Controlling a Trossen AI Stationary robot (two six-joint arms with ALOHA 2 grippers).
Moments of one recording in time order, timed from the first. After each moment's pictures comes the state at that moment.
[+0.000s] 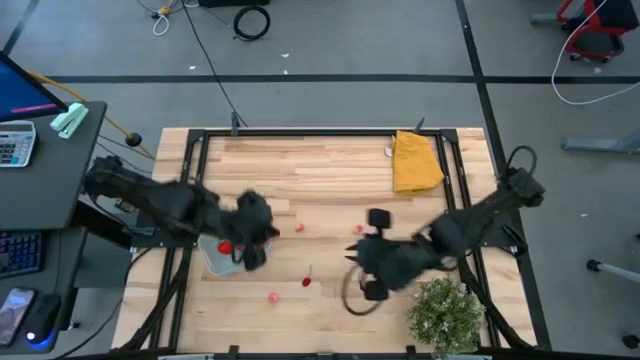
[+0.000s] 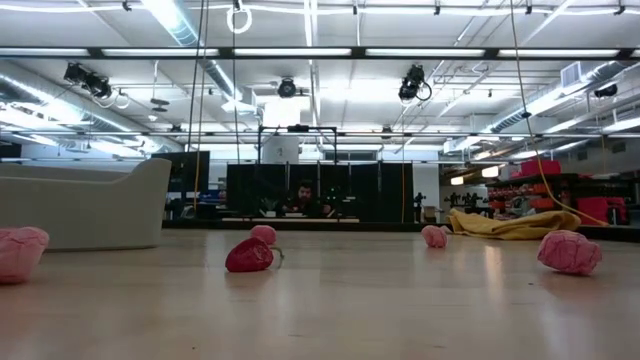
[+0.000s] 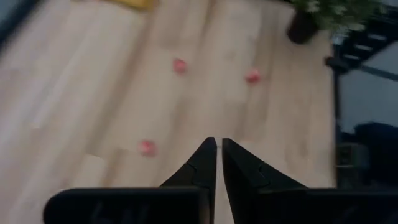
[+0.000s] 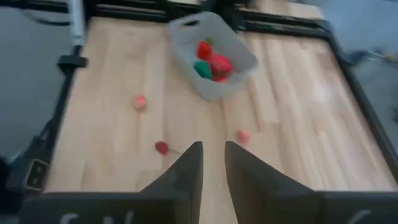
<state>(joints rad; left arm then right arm) -0.40 1.32 1.42 -0.92 -0.35 -0.56 0.53 1.64 1.71 -0.92 0.53 0.35</state>
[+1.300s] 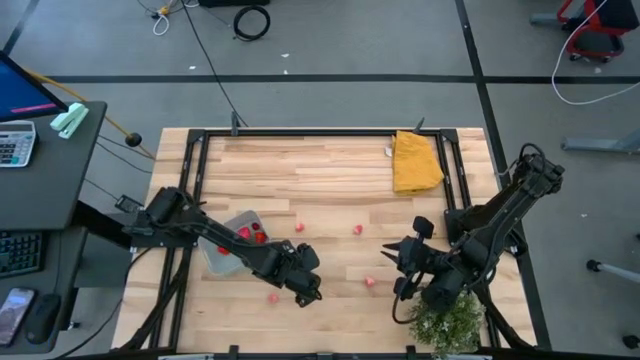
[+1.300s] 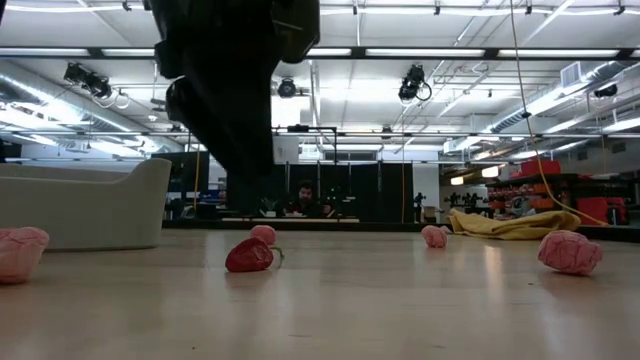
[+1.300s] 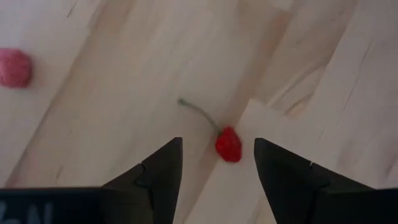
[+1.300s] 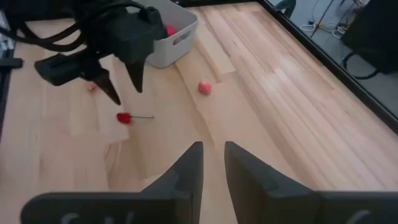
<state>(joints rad) -0.45 1.93 1.42 -0.70 -0.27 -0.91 0.78 1.38 1.17 -0.89 0.90 0.90</state>
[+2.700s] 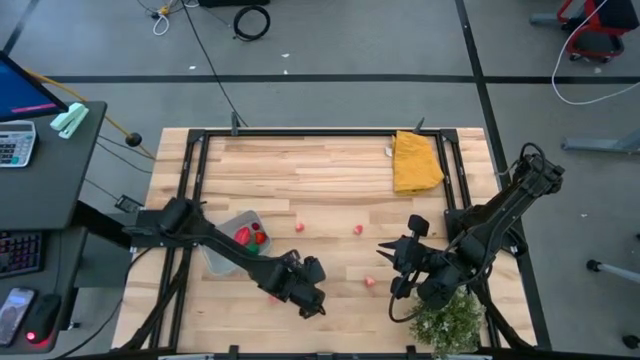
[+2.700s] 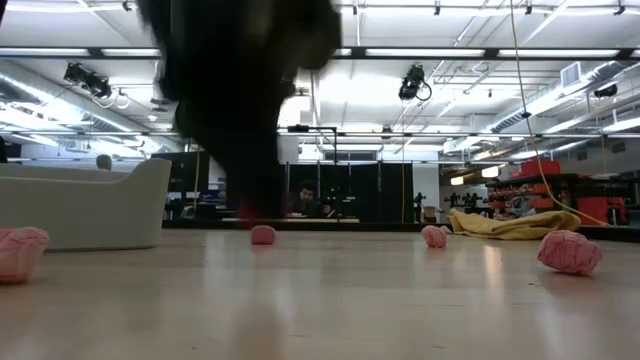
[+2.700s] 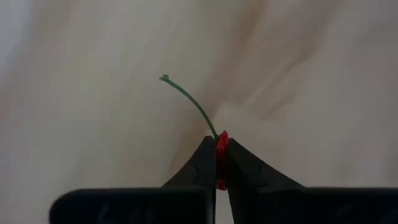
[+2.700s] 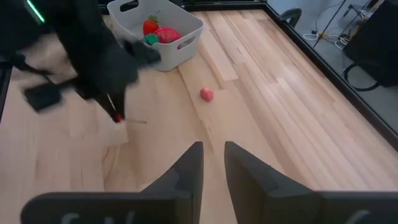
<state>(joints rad) -0.50 2.04 1.48 -0.64 -0.31 -0.88 0.75 1.38 1.17 -0.83 0.88 0.79</state>
